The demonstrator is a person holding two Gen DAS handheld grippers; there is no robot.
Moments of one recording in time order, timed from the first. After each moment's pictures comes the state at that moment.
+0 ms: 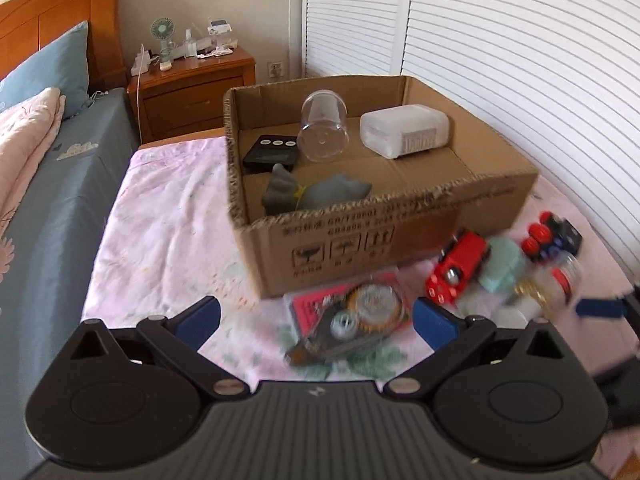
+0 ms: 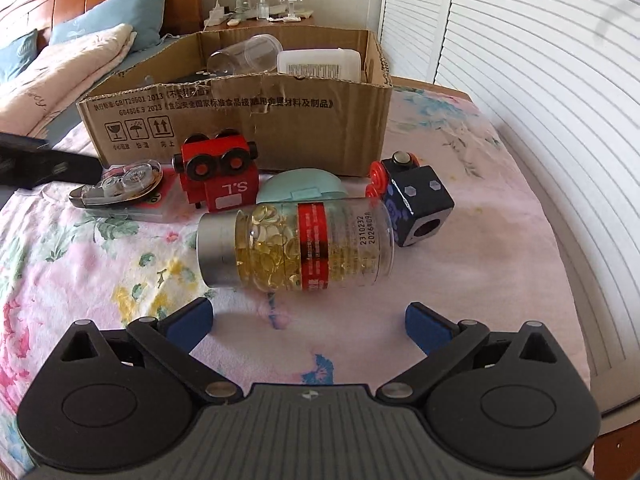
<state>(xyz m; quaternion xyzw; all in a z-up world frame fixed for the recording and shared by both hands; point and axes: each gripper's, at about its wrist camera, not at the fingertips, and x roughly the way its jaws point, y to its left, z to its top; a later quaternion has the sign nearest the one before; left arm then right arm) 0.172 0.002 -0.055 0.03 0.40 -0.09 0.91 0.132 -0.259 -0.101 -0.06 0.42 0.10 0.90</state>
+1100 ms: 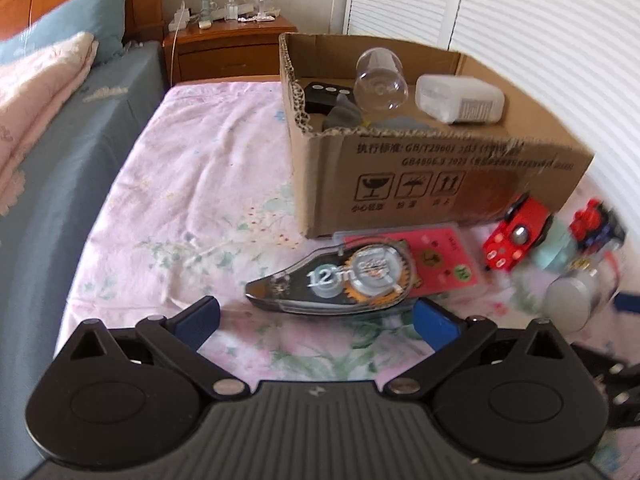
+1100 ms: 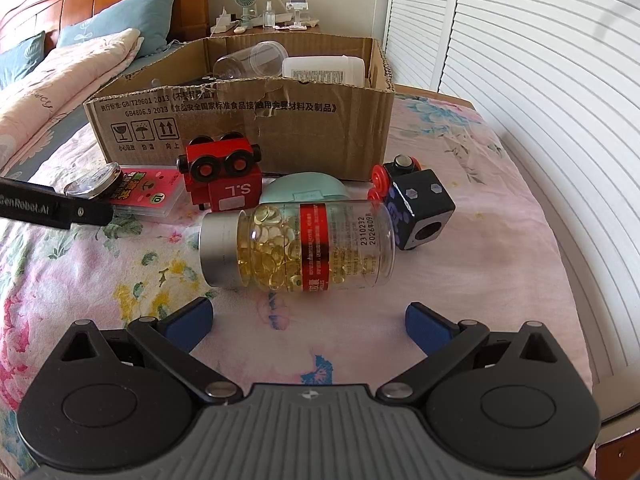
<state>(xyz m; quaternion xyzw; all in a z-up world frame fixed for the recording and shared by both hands) 0.163 0.031 -0.093 -0.04 0.43 -0.05 0.90 0.129 -0.262 -0.102 -0.06 0.41 0.11 0.91</state>
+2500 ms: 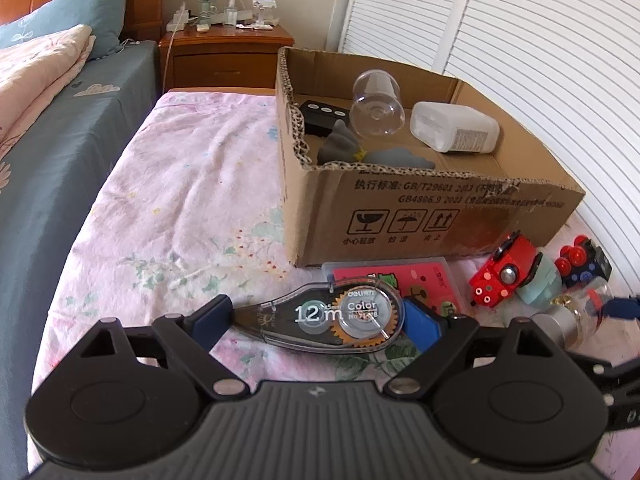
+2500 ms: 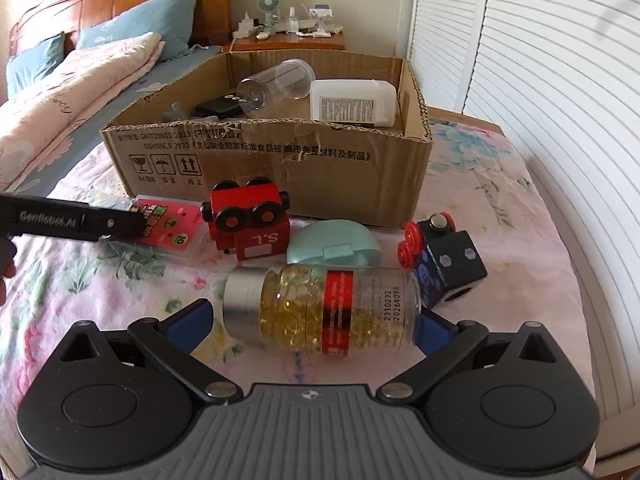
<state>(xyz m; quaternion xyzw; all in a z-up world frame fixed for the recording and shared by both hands) 0.173 0.036 -0.091 -0.06 0.41 -0.06 0.91 0.156 -0.245 -0.082 -0.06 0.40 0.13 0.90</state>
